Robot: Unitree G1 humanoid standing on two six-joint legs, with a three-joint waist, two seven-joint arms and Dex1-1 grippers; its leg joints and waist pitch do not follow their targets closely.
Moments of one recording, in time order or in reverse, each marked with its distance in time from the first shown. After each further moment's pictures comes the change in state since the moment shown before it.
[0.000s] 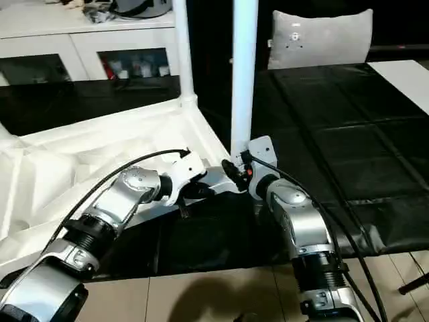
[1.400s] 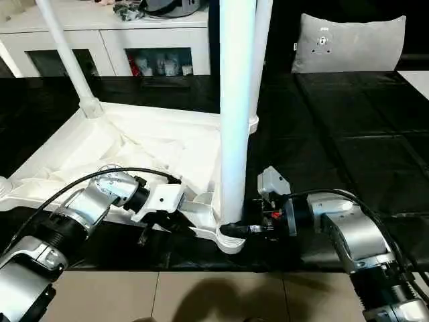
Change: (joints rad) left arm 0.006 0.183 -0.113 0.054 -0.068 -0.405 -0.537; right arm 0.088 -0.359 0.131 -0.115 0.231 -0.039 0.842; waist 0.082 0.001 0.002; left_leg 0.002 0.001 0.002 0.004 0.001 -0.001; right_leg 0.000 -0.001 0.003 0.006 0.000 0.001
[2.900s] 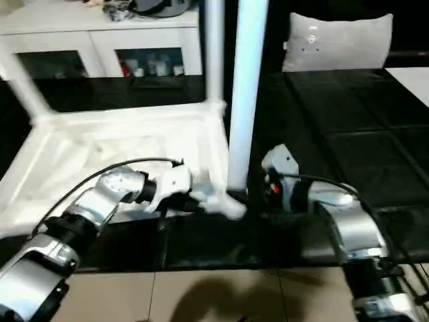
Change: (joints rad) left arm -0.016 -0.052 0.051 0.053 0.033 0.056 0.182; right arm -0.042 0.029 -0.078 0.080 -0.081 -0.064 -0.204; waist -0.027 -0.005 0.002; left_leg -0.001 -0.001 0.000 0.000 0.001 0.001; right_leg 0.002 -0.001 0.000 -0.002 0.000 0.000
